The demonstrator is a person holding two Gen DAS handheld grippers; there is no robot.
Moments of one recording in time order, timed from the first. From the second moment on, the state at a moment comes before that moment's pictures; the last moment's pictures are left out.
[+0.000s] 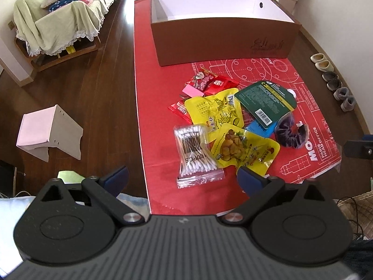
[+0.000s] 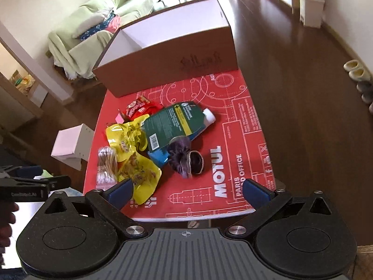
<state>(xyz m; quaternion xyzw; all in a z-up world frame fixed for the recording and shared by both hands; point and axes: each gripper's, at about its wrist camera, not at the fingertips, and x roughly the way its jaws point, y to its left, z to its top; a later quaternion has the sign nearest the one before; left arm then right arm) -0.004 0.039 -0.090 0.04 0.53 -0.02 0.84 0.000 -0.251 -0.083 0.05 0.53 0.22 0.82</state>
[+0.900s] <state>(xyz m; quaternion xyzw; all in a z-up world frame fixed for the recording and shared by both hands) 0.047 0.052 -0.155 0.02 0.56 -0.04 0.83 0.052 -0.201 -0.168 -0.06 0.51 0.29 0.81</state>
